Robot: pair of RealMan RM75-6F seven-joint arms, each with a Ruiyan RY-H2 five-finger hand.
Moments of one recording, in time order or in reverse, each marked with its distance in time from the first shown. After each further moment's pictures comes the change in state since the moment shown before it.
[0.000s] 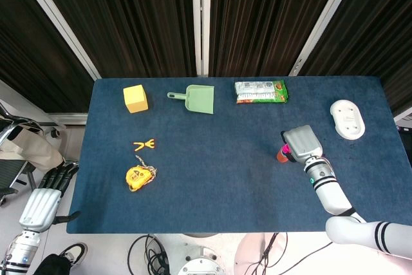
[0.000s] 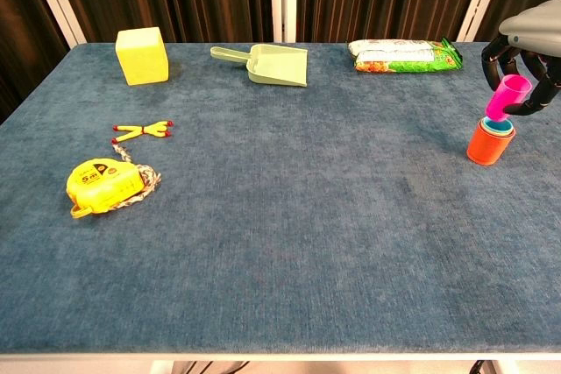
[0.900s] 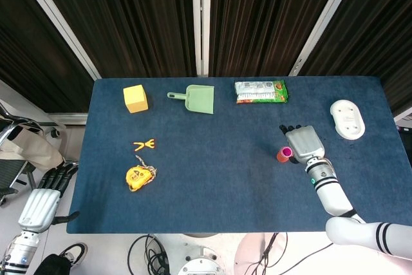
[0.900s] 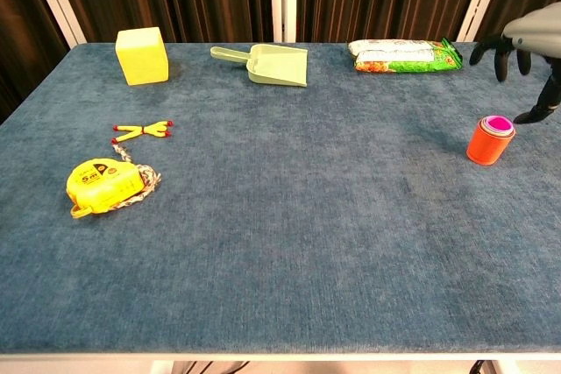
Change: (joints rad) left arm 0.000 0.002 0.003 0.002 0.006 0.007 -0.005; right arm -0.001 0.030 0.000 -0.053 0.029 0.041 -0.008
